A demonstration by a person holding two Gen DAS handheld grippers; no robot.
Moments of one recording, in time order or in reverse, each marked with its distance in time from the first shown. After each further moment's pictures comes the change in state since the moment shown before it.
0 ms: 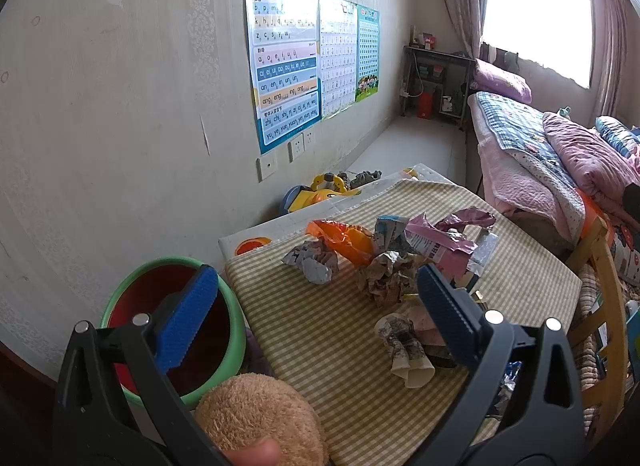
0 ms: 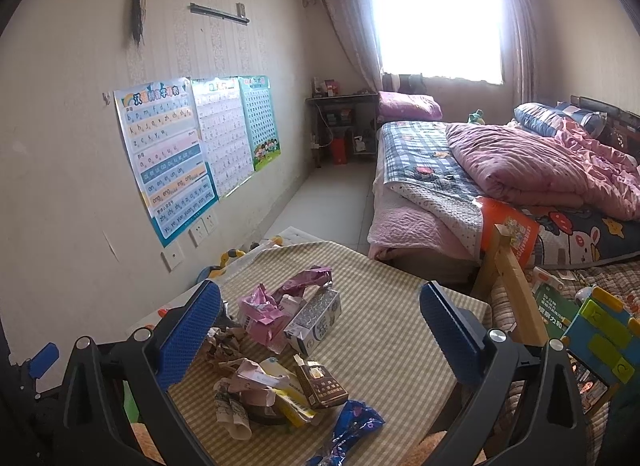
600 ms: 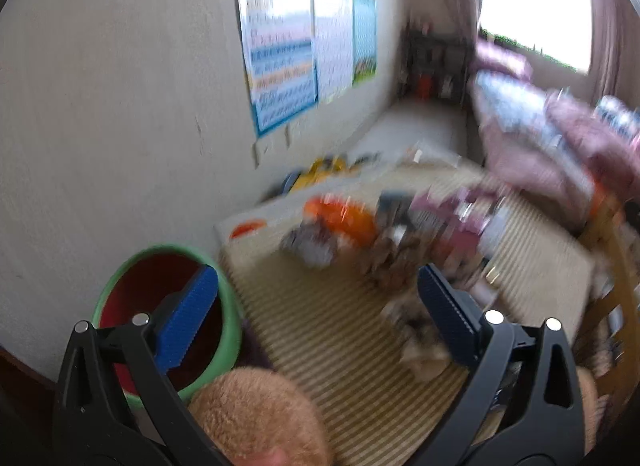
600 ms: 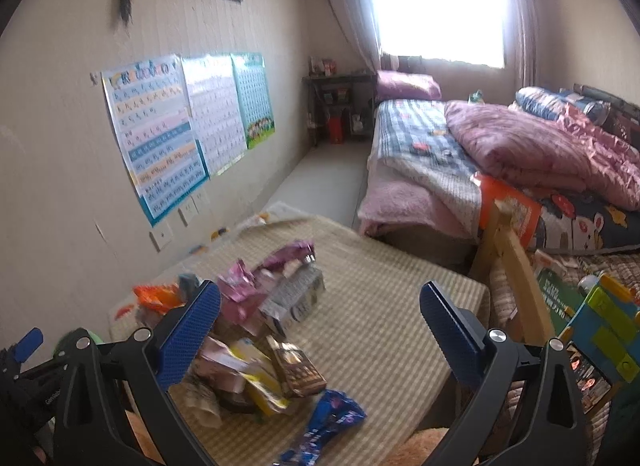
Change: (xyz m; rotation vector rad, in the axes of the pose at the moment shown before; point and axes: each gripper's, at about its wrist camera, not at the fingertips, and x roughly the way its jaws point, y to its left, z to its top) left arm 0.035 -0.010 -0.018 0.050 0.091 0.043; right arm 0.049 -0.037 -0.028 -0.015 0.122 -0.012
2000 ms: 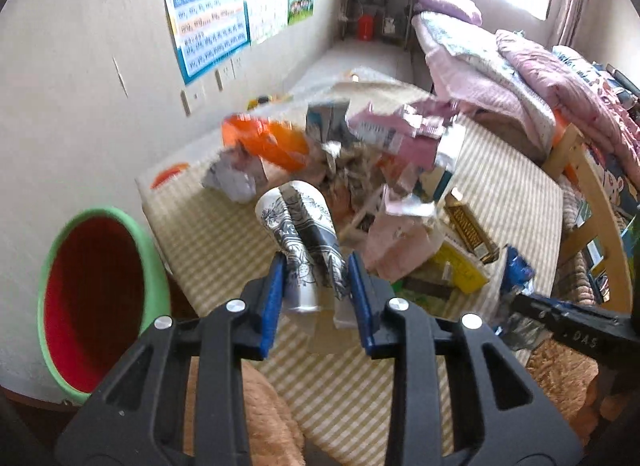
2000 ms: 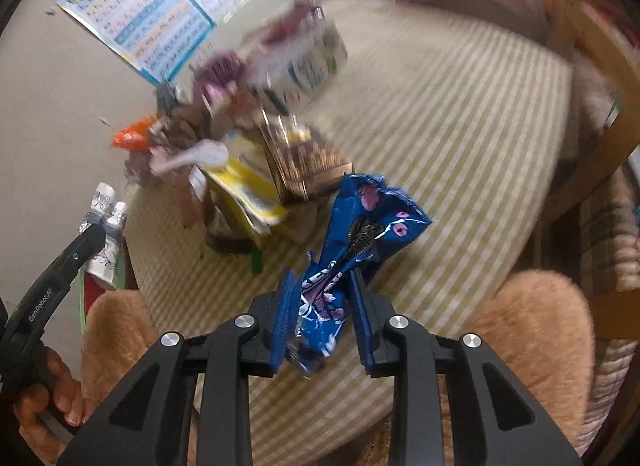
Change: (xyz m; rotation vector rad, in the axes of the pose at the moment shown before) left arm 0.032 -0.023 -0.025 0.107 0.141 -0.243; right arm 0.064 -0.016 -0.098 0.131 0.518 0.217
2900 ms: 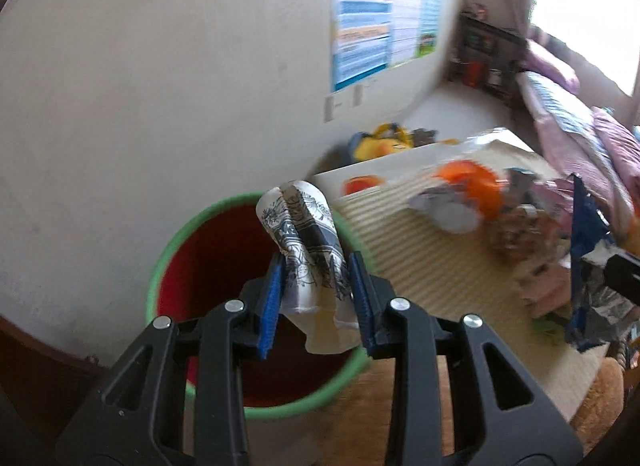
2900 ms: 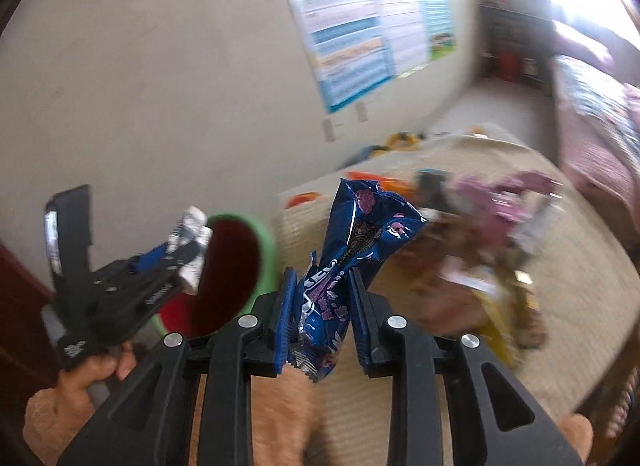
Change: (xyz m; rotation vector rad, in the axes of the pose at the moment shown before) left arm -0.037 0.184 -0.027 -0.293 -0.052 0.273; right arm -0.018 0.229 0.004 -0.511 -0.114 0.266
